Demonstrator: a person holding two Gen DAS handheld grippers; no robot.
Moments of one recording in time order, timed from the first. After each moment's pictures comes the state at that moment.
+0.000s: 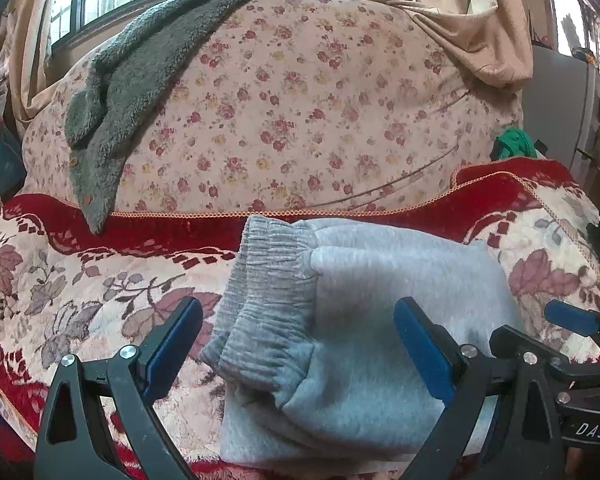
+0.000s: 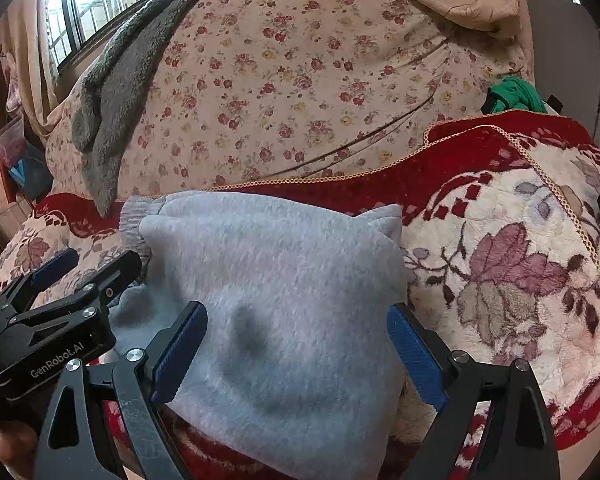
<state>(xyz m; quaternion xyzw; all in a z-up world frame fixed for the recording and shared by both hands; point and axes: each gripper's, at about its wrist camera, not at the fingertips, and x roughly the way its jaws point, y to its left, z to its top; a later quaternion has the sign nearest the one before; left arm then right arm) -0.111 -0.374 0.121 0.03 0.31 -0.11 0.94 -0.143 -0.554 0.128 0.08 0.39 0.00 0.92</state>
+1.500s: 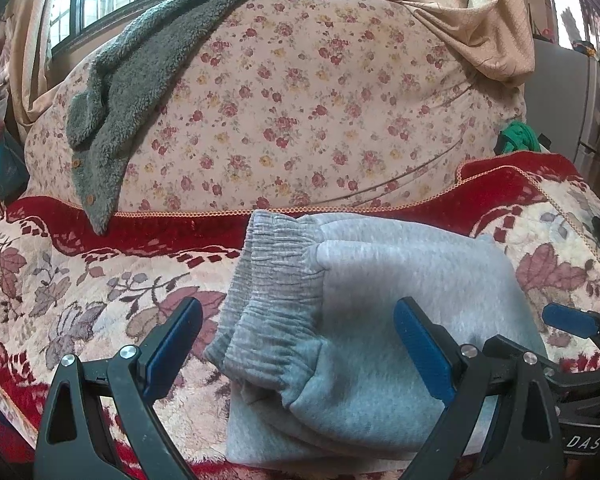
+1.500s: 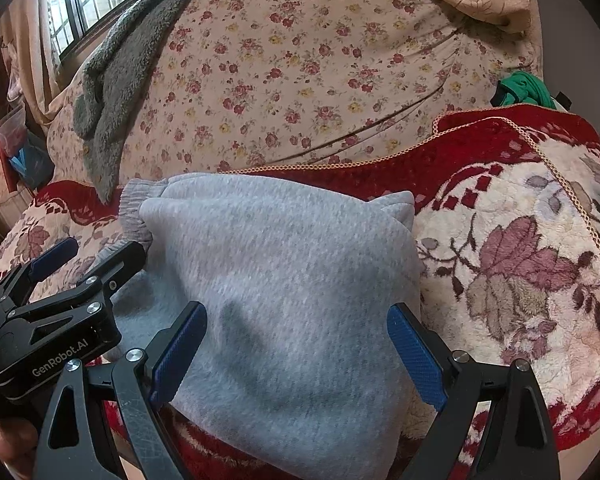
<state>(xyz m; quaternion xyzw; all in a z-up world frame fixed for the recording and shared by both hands) -0.111 -0.371 0.116 0.03 0.31 -0.11 0.94 -0.139 -0.547 0.120 0.08 0.40 0.01 0.91</state>
